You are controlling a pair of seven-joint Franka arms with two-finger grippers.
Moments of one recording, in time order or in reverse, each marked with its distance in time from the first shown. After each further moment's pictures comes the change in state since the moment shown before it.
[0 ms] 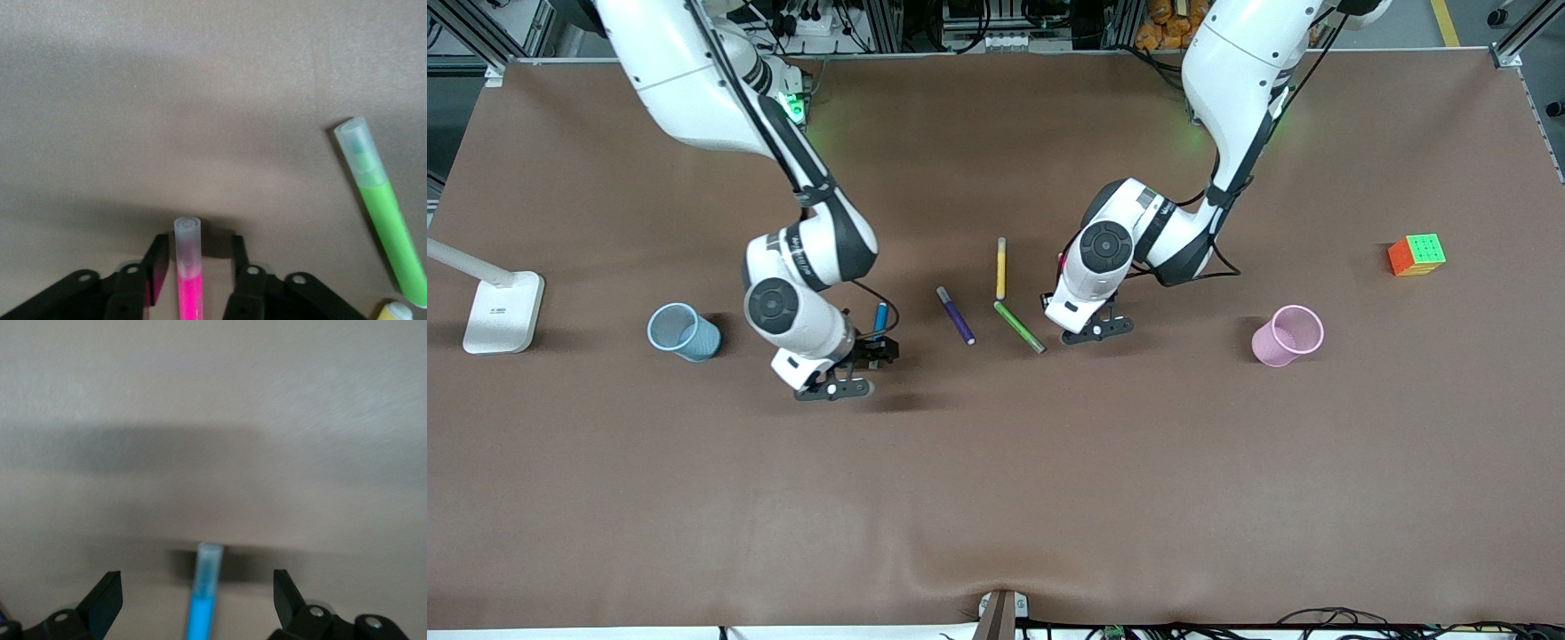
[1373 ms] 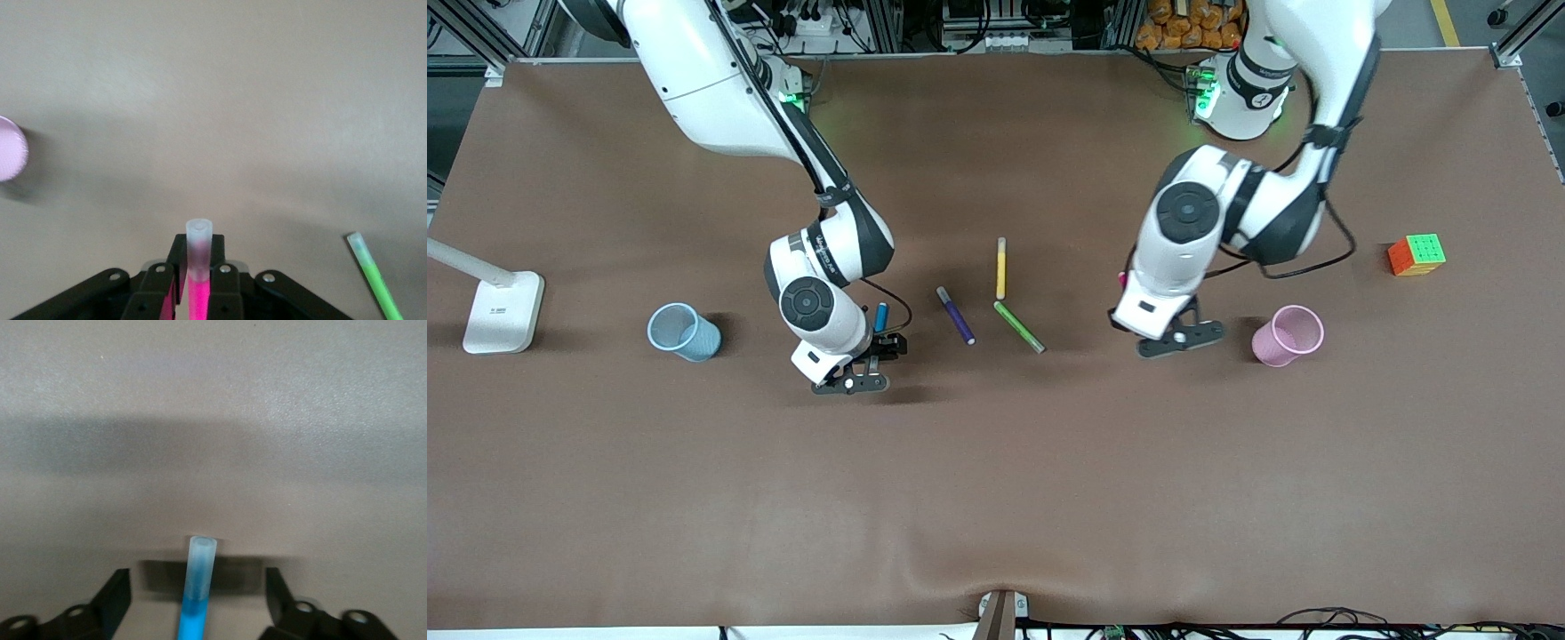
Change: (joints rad) left arm 0.111 -0.269 0.070 0.011 0.188 -0.168 0.003; right arm 0.029 0.026 -0.019 -0.003 -0.052 -0.004 0.056
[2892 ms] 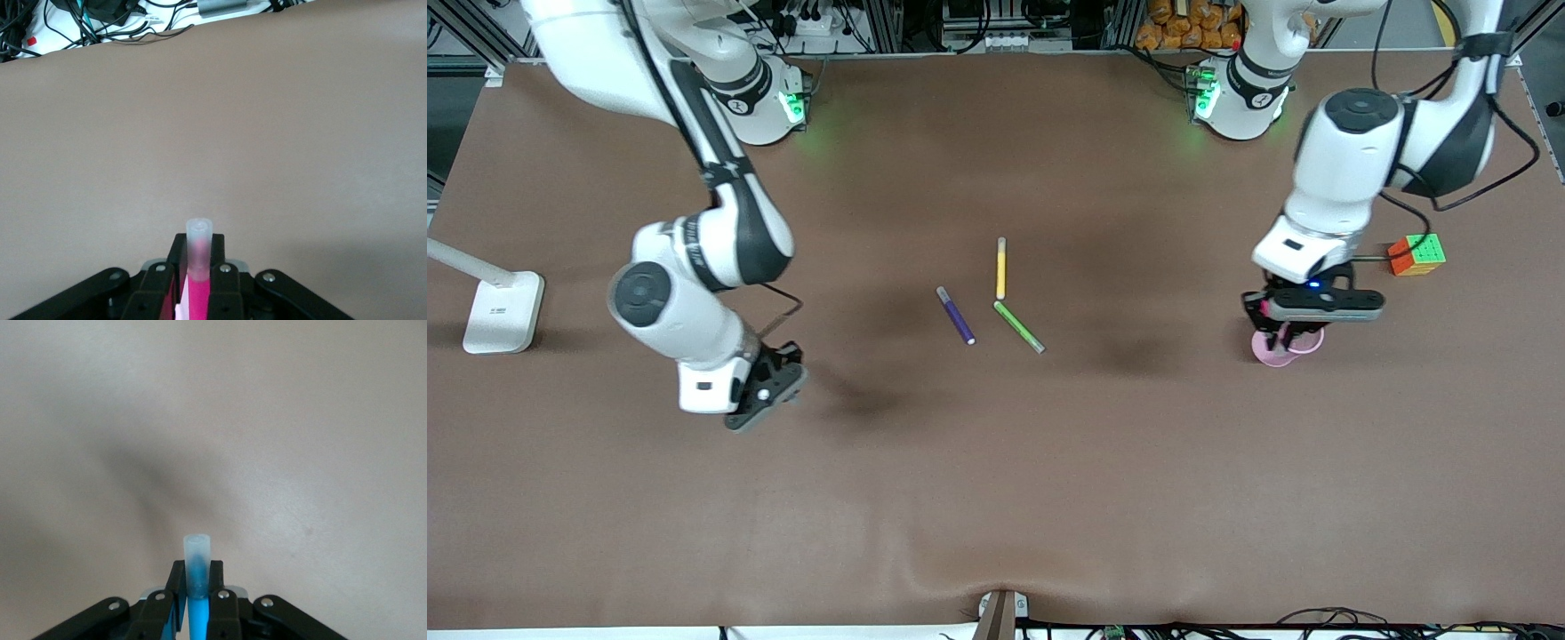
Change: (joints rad) left arm 0.306 -0.325 0.001 -0.386 0.269 0.472 0.441; right arm -0.221 -0.212 -0.016 0.053 0.053 -0.110 -0.998
